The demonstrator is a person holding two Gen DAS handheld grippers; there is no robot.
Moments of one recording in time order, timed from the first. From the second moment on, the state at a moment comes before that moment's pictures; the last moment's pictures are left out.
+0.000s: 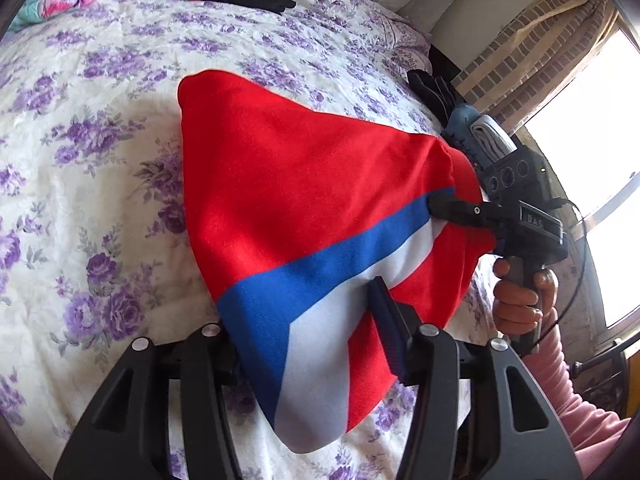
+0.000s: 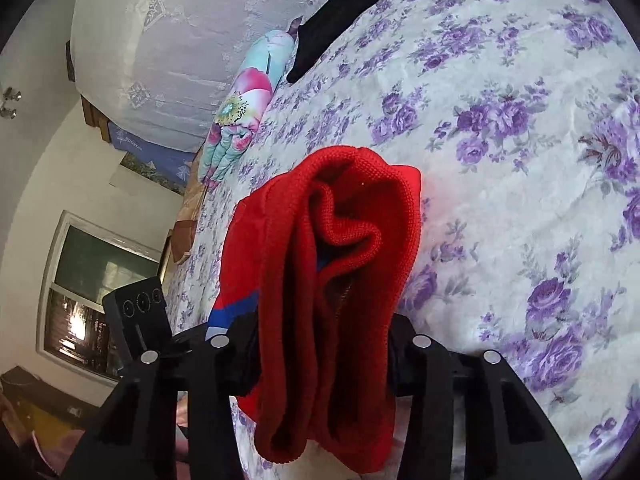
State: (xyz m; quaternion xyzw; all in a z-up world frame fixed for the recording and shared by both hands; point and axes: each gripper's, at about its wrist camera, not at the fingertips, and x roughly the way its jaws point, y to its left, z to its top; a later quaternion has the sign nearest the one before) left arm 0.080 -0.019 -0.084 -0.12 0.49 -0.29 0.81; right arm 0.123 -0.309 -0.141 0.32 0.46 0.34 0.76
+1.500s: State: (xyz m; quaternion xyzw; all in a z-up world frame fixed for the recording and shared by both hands) left arm 0.298 0.107 -0.022 -0.06 0.40 -0.11 0.91; right arm 0.358 -0.246 -0.089 0.27 0.39 0.23 0.85
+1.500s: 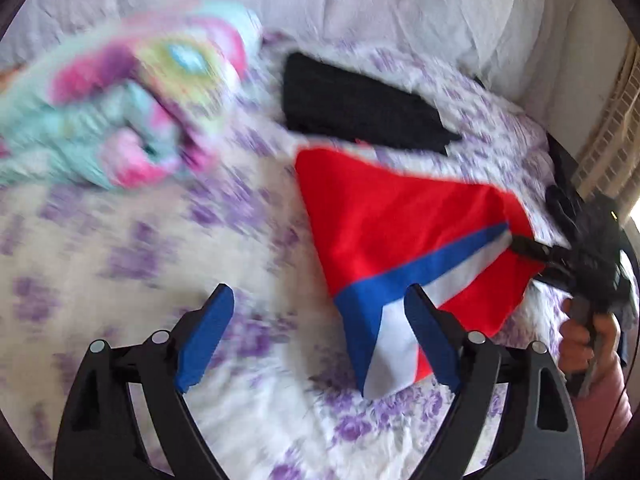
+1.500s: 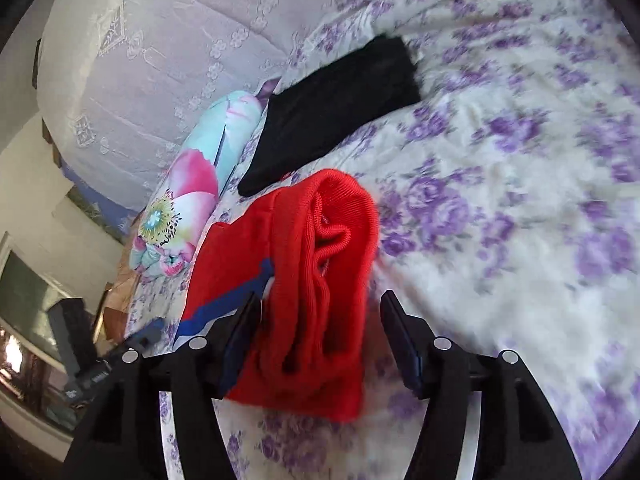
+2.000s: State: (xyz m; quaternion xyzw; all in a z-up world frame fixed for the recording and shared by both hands) left arm 0.181 0.056 0.006 -0.02 0.35 0.02 0.93; right arm 0.190 -0.182 -0.039 0.12 0.24 0.08 0.96
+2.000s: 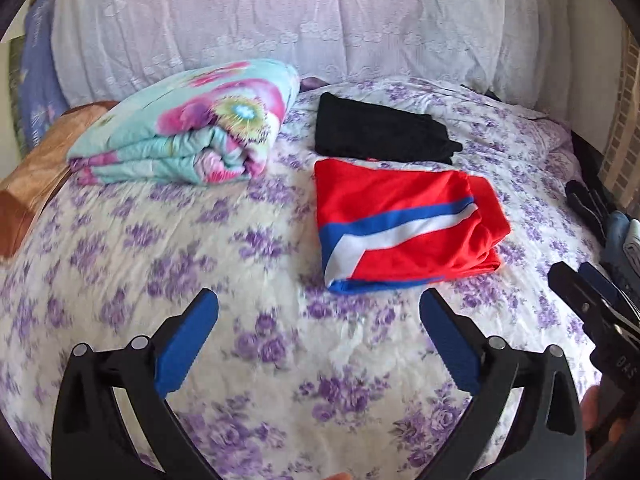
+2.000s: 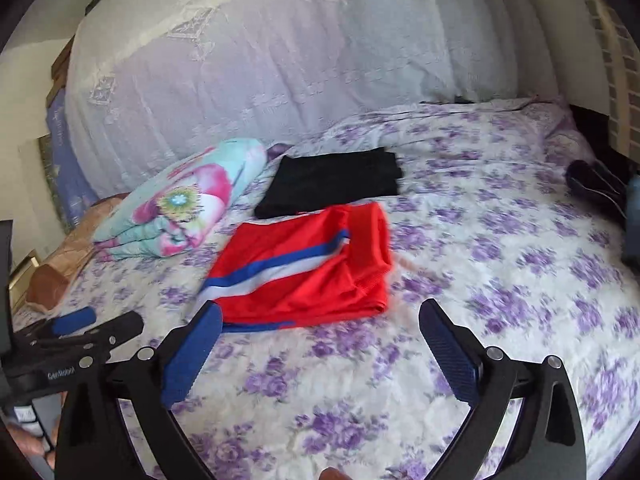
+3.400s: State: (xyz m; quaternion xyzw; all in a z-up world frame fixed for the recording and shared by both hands) left arm 0.164 0.029 -0.007 0.04 0.34 0.00 0.94; right arm 0.180 -0.161 -0.059 0.03 0.27 0.05 0.96
